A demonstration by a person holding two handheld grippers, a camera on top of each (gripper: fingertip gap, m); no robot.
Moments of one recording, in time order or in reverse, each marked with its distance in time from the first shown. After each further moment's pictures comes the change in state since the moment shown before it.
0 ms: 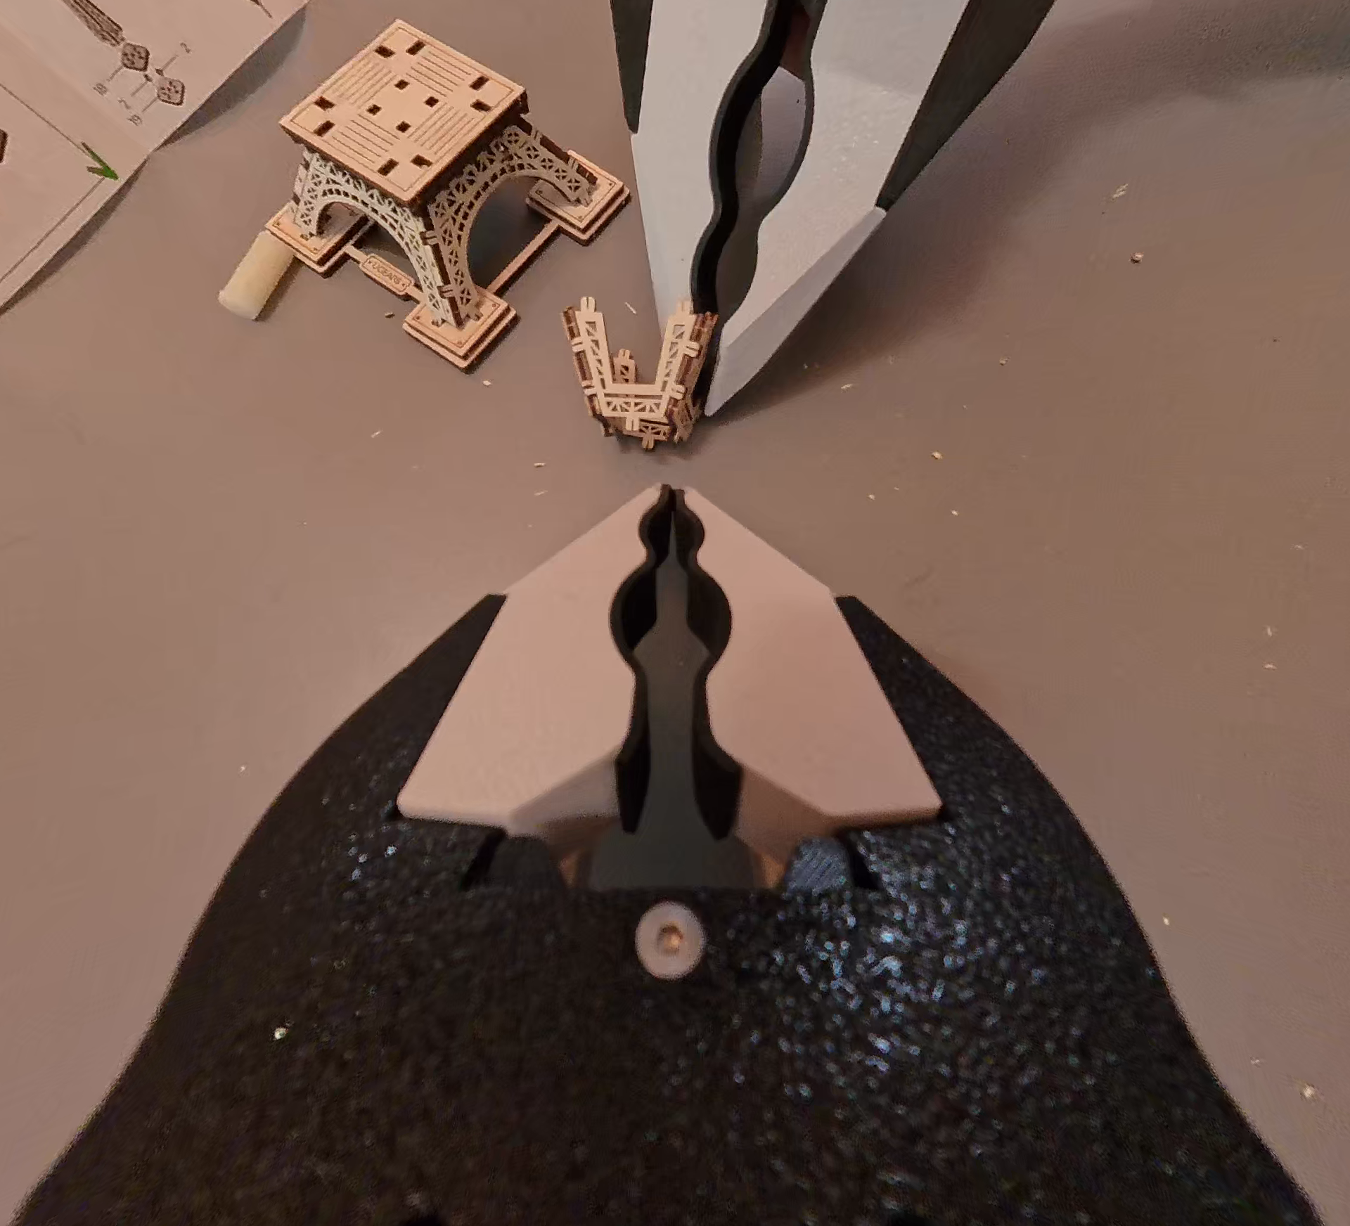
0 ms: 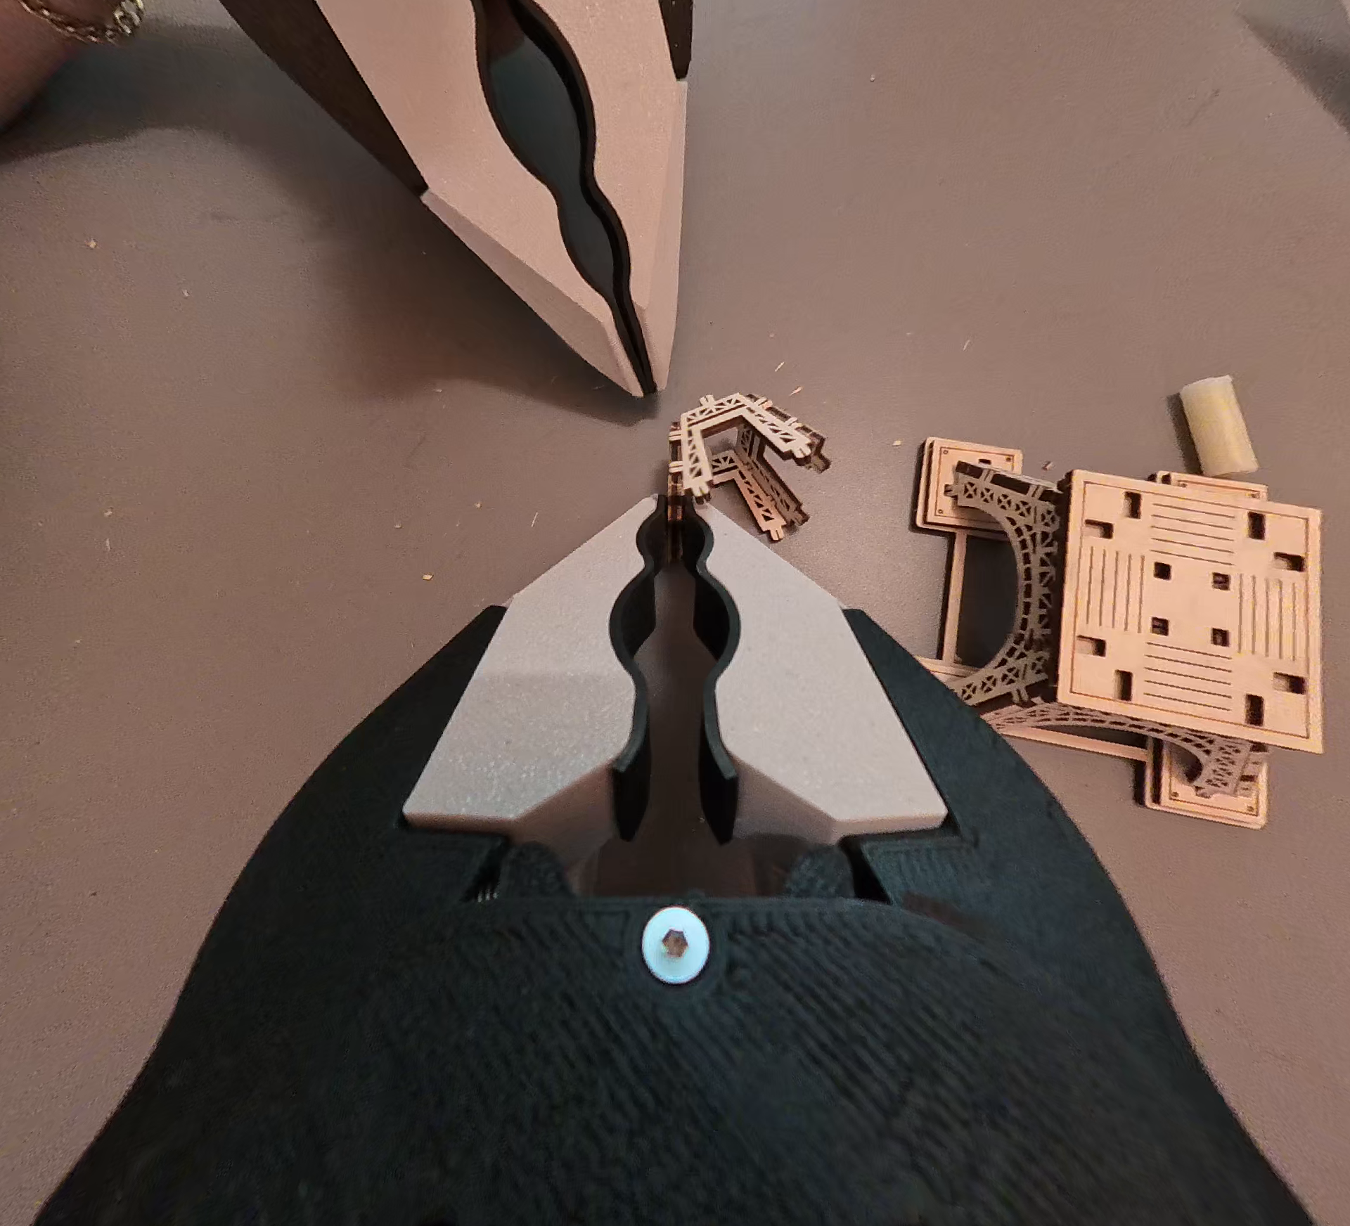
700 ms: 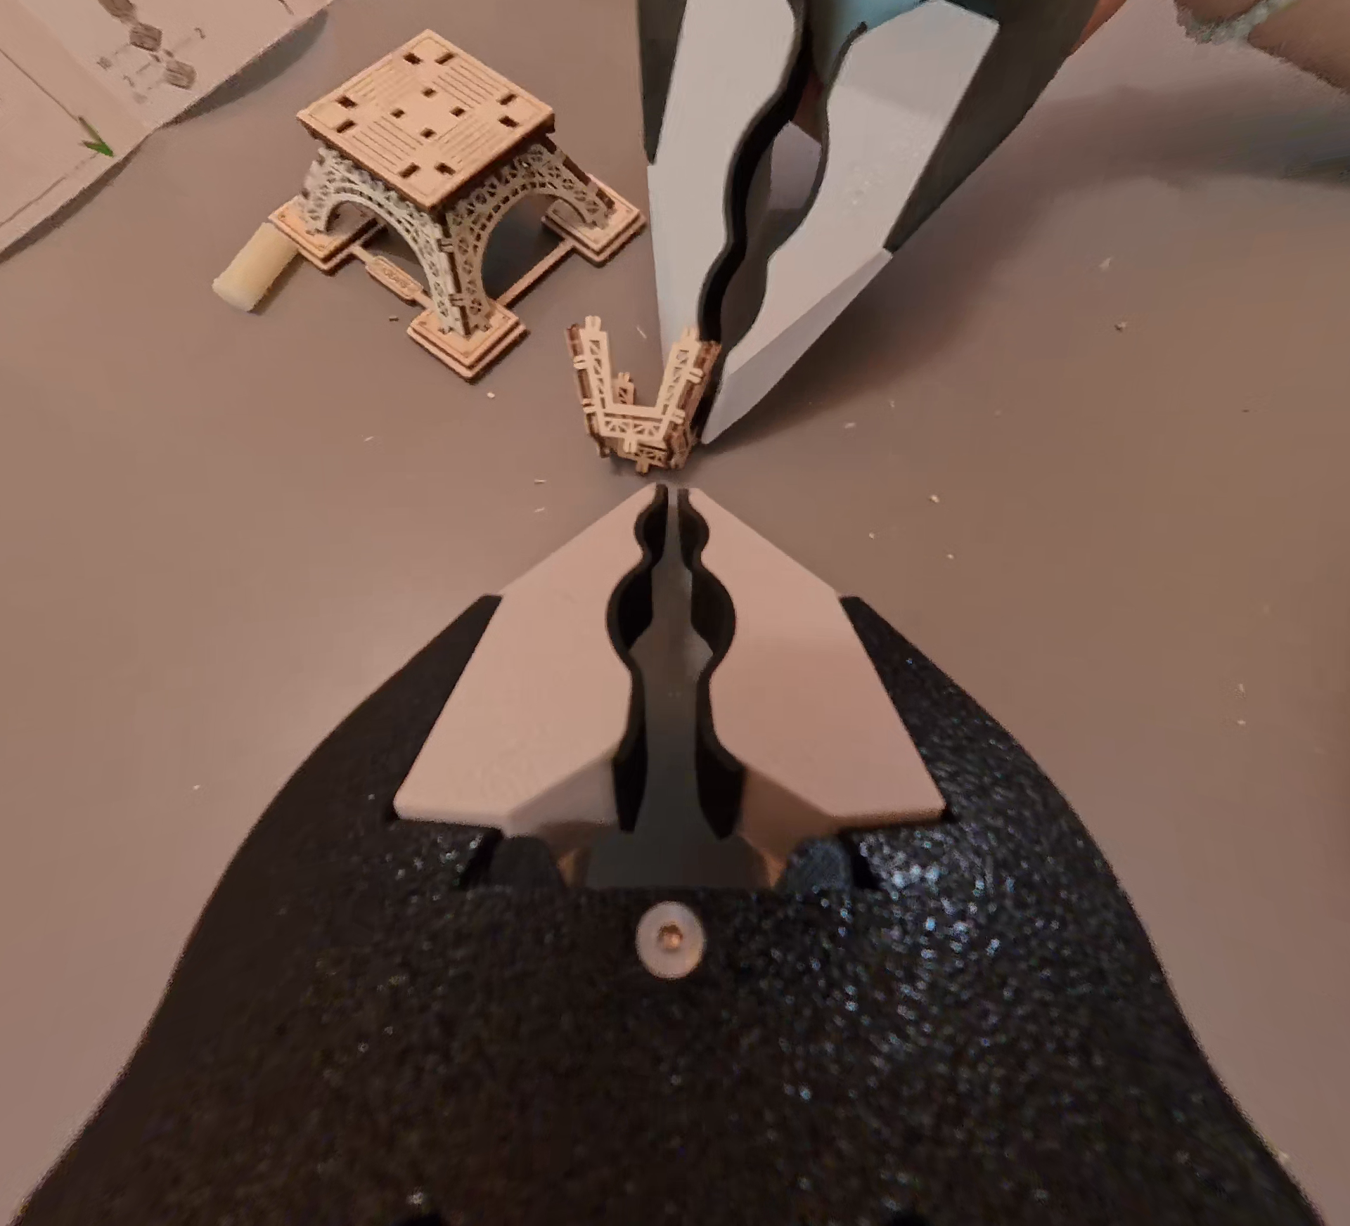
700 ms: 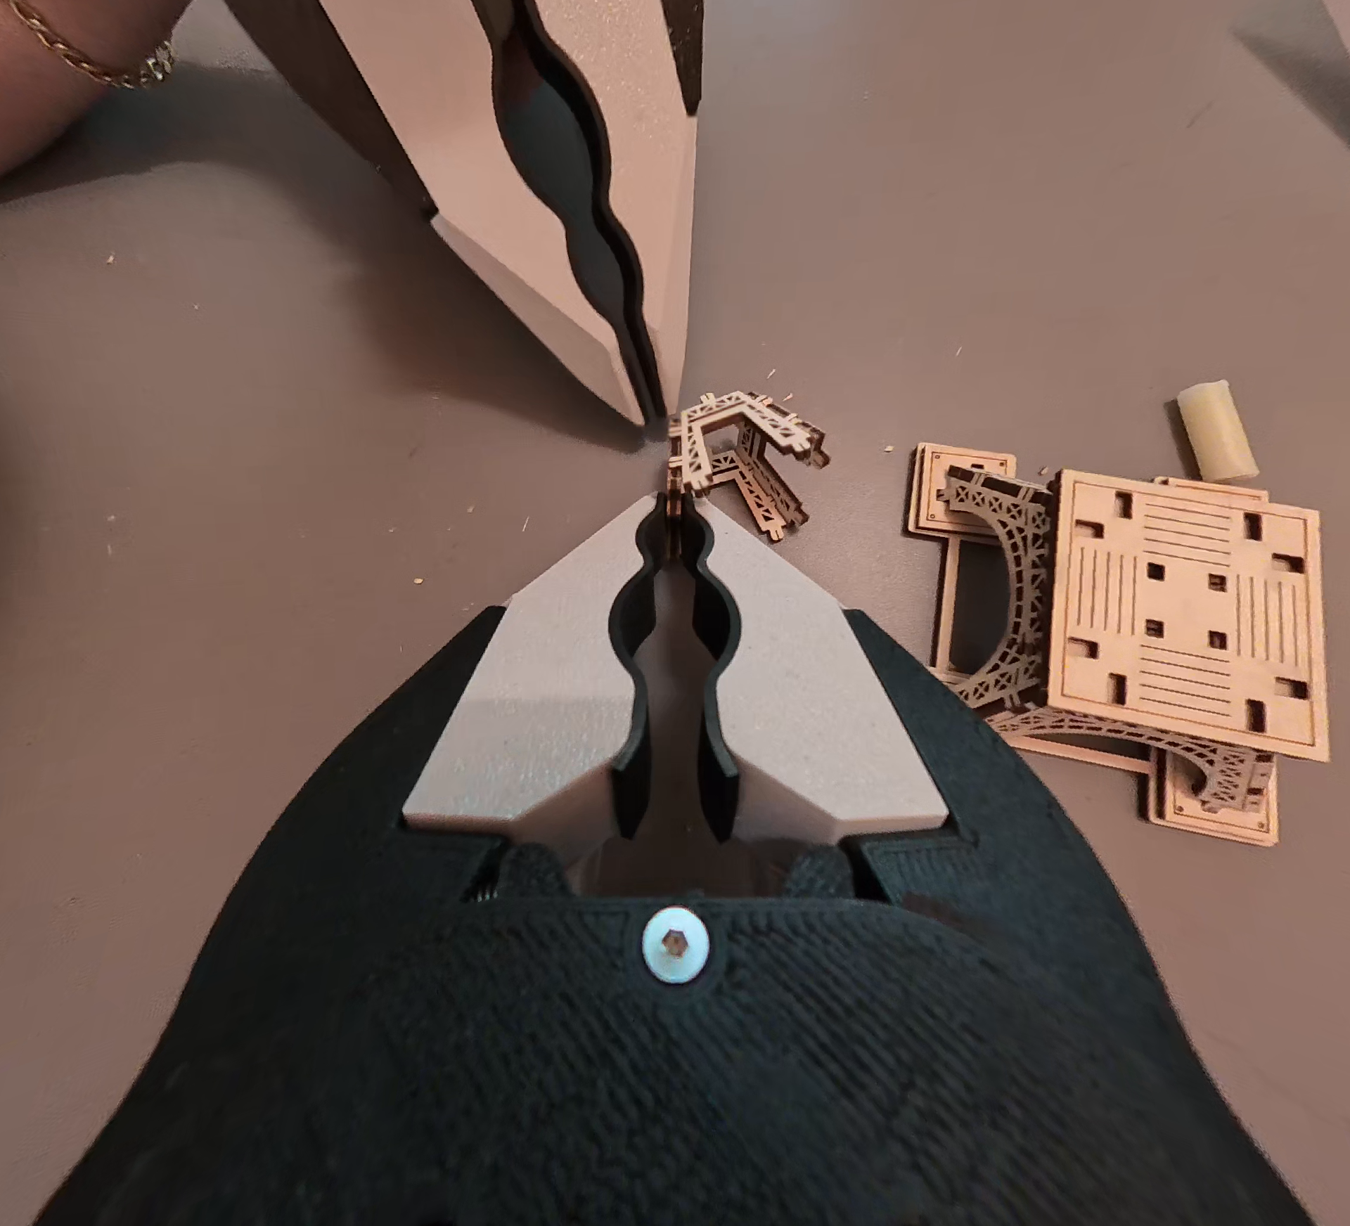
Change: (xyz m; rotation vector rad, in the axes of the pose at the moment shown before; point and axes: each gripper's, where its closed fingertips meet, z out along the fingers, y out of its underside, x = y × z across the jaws) left arm -0.001 -0.005 0.005 0.046 0.017 -0.083; right arm 0.002 -0.001 0.001 0.040 -0.020 0.006
